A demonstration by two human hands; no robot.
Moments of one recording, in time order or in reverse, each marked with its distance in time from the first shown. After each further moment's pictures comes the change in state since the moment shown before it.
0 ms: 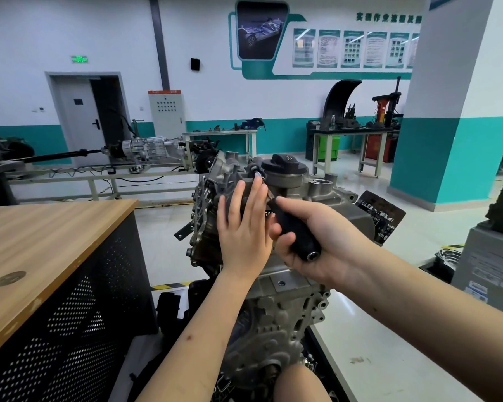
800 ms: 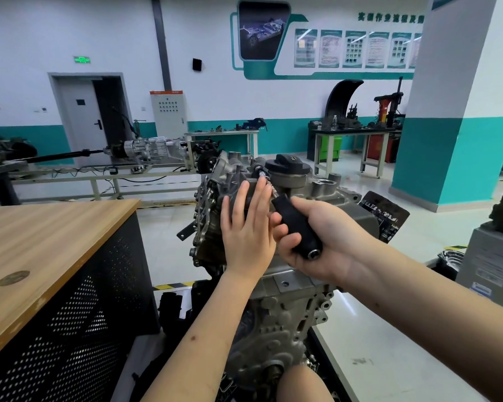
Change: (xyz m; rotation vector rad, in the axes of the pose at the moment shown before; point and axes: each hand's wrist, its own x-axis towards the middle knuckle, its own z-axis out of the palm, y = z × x) left_hand 0.000 -0.001 -0.001 -0.020 0.001 0.004; right_hand 0.003 -0.002 0.002 0.041 -0.020 0.046
